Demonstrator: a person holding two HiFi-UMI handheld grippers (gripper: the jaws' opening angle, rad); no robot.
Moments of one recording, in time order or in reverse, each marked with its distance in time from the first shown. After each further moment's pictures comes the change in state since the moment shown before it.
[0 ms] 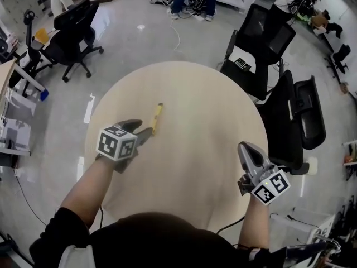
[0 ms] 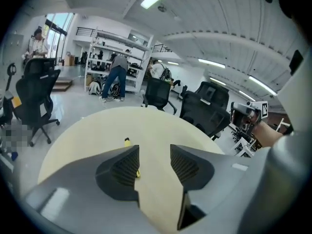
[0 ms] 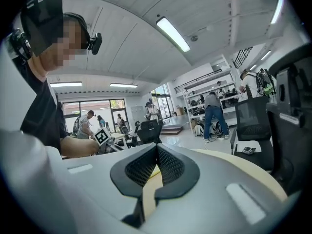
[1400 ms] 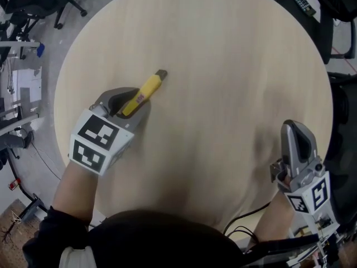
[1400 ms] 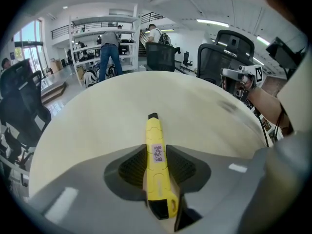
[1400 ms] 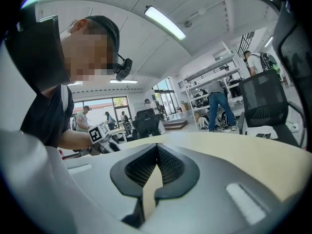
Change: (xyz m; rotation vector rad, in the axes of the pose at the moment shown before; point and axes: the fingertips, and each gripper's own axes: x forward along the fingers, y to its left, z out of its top) left arm 0.164 0.108 -0.070 0.212 0.304 0.144; right arm 0.141 -0.156 -0.143 0.036 0.043 0.076
